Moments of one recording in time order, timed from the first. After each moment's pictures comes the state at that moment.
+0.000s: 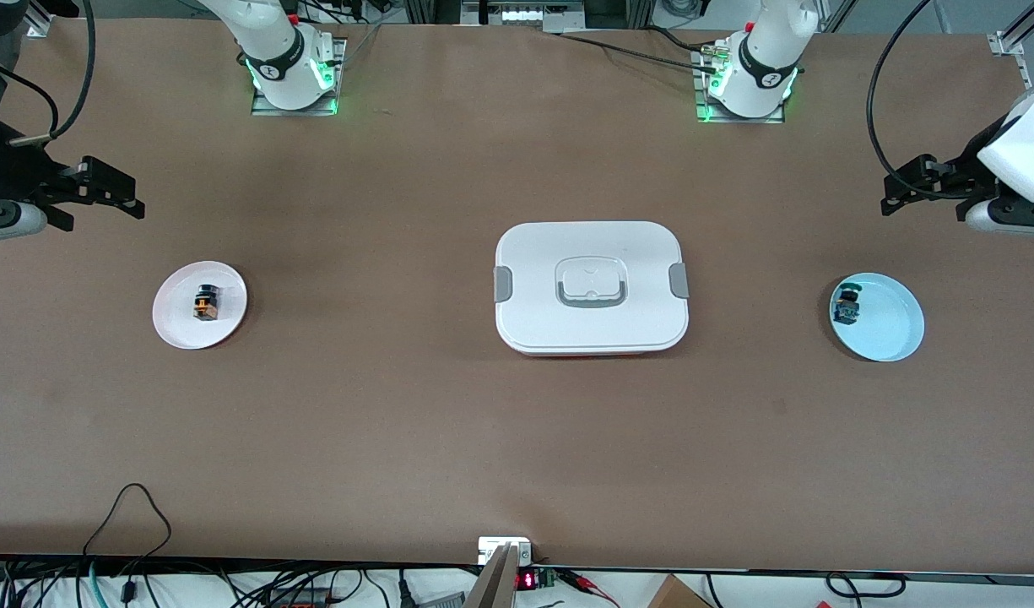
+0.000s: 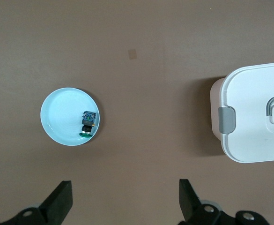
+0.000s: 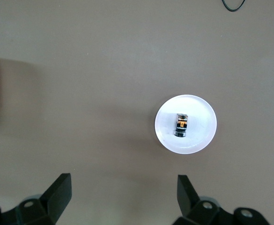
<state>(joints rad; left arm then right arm) -0.02 0.00 0.00 -1.62 -0.01 1.57 0.05 0.03 0.05 -0.03 -1.56 0.07 1.58 -0.16</state>
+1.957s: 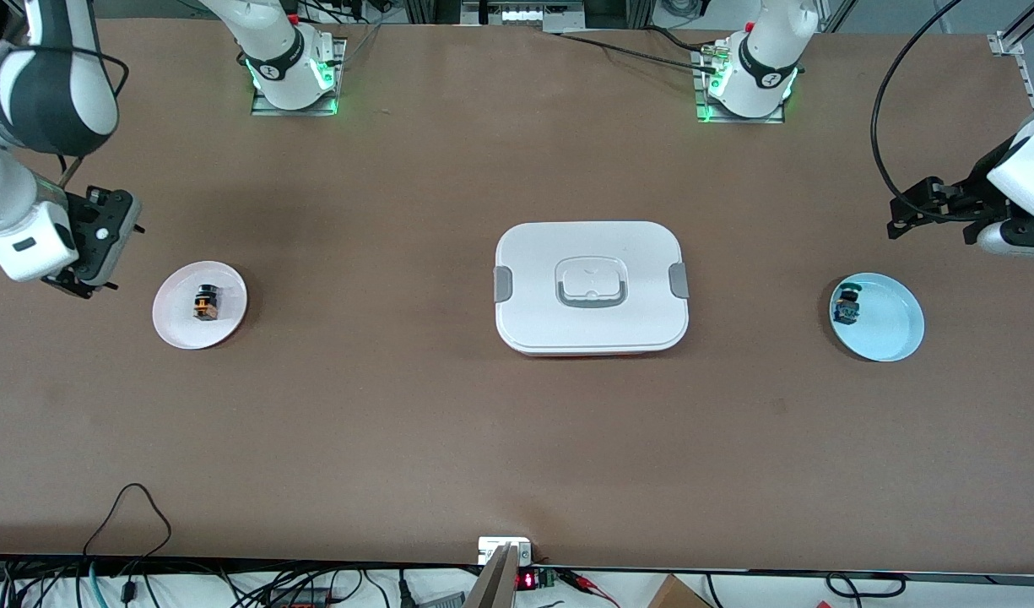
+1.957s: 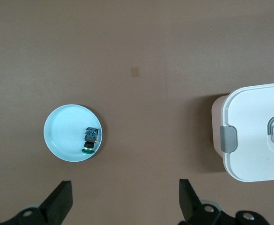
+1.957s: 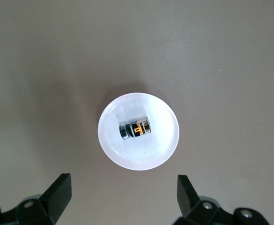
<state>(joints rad) -0.02 0.05 0.00 -1.57 -0.01 1.62 0.05 -0.03 0.09 -0.05 -1.94 -0.10 1.97 -1.39</state>
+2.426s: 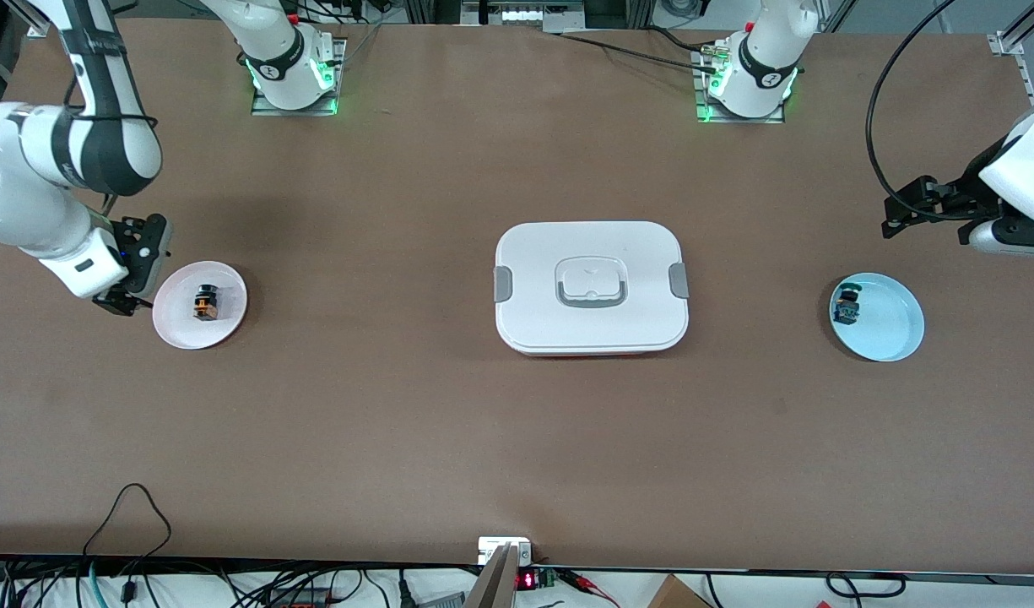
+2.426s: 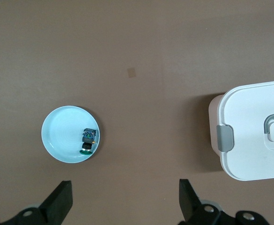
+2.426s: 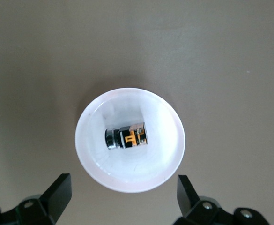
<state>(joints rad) -0.02 0.05 -0.01 -1.57 -0.01 1.62 0.05 -0.08 0.19 -0.05 -2.11 -0.10 2.27 -1.53</state>
